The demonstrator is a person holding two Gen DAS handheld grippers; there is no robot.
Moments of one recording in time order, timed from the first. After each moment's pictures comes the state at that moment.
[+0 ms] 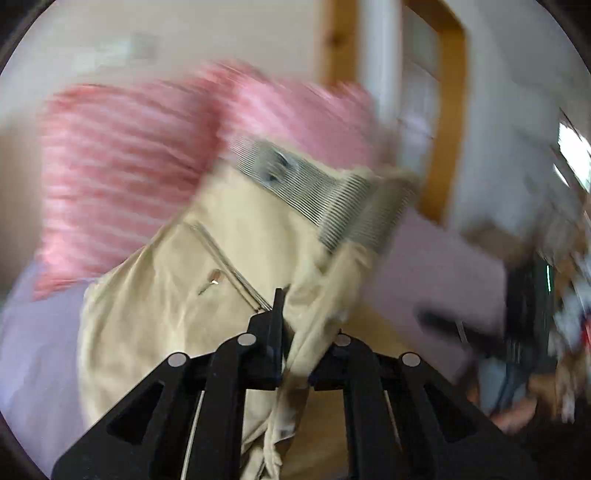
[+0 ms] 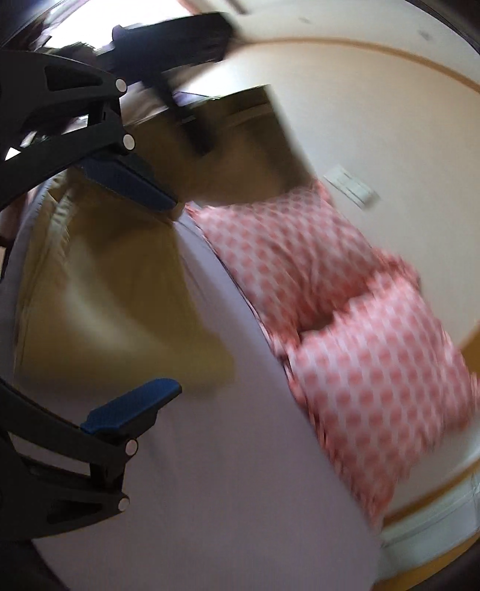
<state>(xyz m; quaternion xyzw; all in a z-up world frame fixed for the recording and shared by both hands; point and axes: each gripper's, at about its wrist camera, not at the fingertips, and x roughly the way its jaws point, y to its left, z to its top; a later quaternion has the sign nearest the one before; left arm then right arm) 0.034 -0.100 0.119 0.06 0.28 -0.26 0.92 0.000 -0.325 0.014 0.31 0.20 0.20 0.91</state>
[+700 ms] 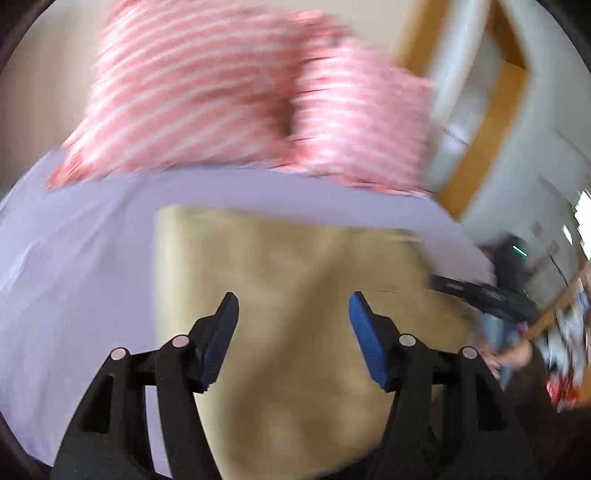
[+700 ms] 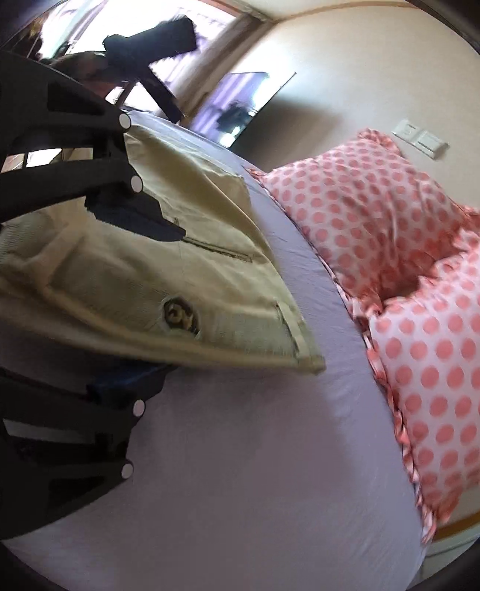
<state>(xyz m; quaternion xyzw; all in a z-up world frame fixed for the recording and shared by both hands) 0.071 0.052 0.078 -0.09 0.38 -0.18 0.90 0.077 -0.318 -0.010 0.25 0.38 0.24 0.86</state>
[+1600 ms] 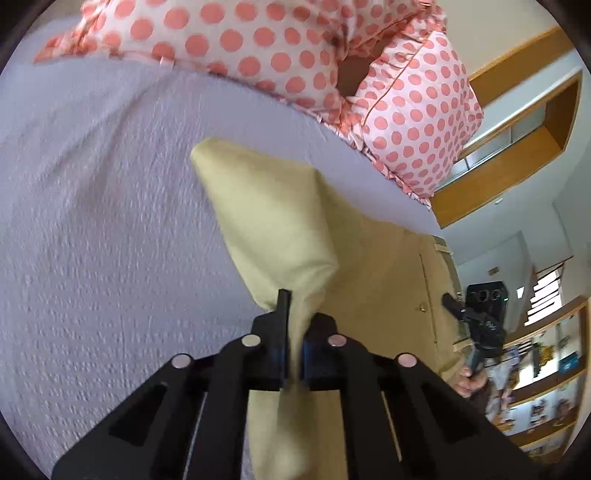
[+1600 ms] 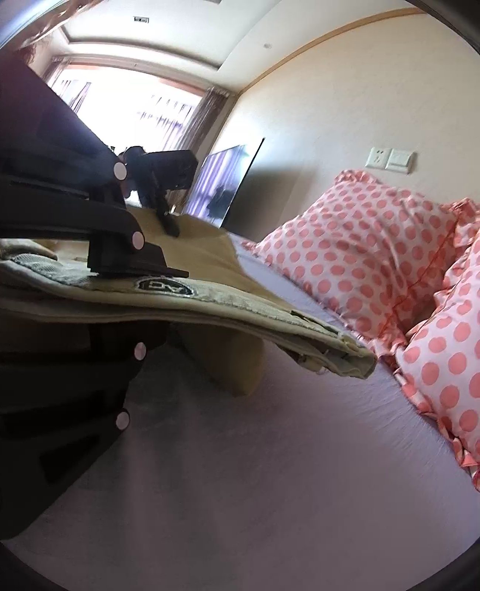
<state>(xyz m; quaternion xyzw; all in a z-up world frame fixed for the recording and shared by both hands) 0.141 0.091 0.029 -0.23 0.48 -0.24 0.81 0.108 -0.325 -0.027 0.39 0.37 0.36 0.76</state>
